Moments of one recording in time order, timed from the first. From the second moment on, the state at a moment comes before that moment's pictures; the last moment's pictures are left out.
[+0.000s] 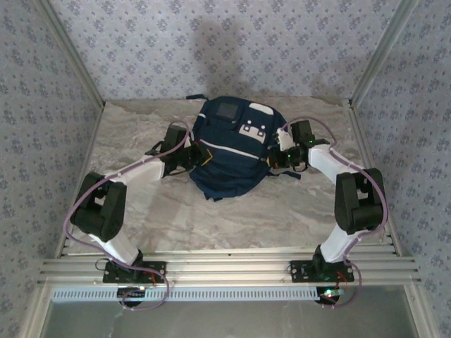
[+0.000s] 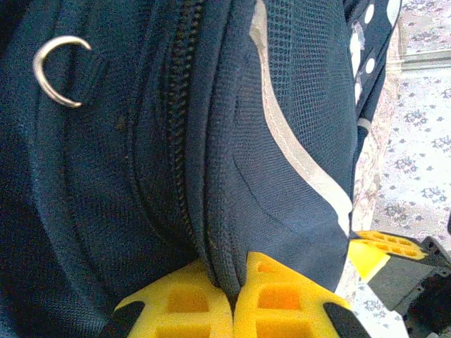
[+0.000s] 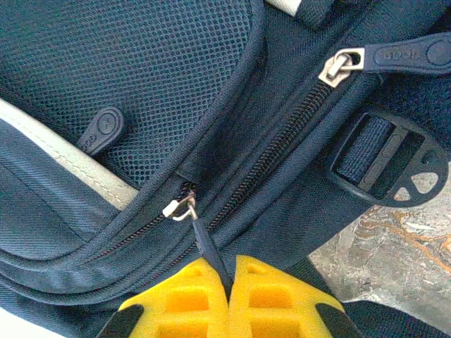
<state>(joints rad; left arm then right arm) -0.44 1.66 1.04 -0.12 0.38 -1.02 0.17 1.68 1.11 -0.48 -0.44 0.03</state>
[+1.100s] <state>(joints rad) -0.55 1.56 1.21 -0.57 0.14 -0.70 0.62 1.72 1.21 -0.36 -0.51 0.36</state>
